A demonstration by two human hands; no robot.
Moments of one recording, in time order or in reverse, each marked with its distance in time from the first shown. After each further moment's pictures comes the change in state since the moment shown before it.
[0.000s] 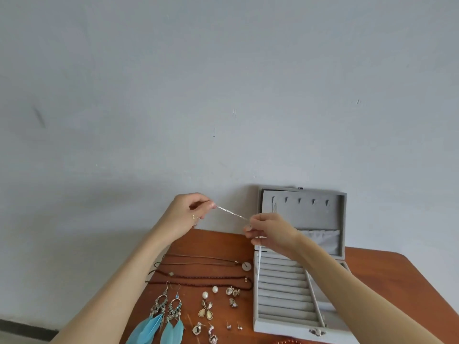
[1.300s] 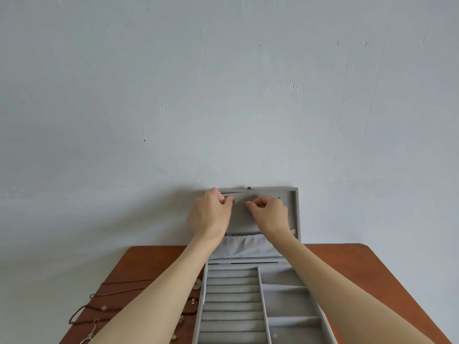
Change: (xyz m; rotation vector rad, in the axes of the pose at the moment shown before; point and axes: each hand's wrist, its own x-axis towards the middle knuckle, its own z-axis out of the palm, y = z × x) left_hand 0.072 0.044 0.176 0.469 0.341 -0.107; right_hand 0.017 0.007 -0.100 -0.392 0.691 -0.256
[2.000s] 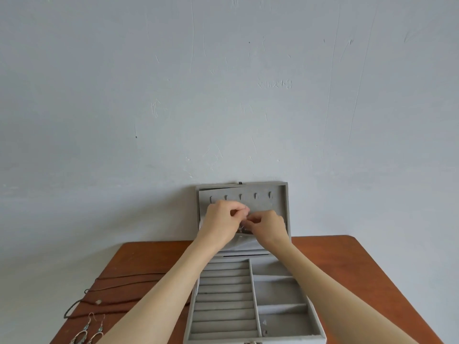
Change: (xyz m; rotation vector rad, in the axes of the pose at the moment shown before) left_hand -0.033 0.011 -0.003 -0.276 -0.366 0.295; right_hand -0.023 0.026 -0.013 -0.208 -0.179 -0.002
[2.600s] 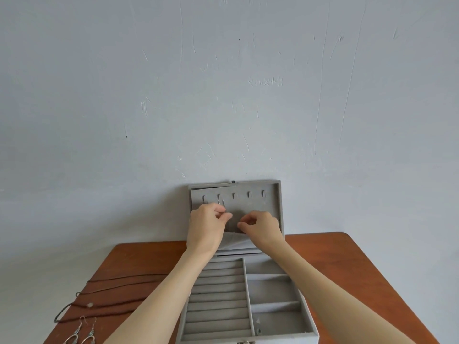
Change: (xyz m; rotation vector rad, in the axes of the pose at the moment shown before) left_hand -0.002 -0.019 0.012 0.045 0.233 -0.131; right_hand -0.002 0.007 0.000 0.009 -0.009 -0.007
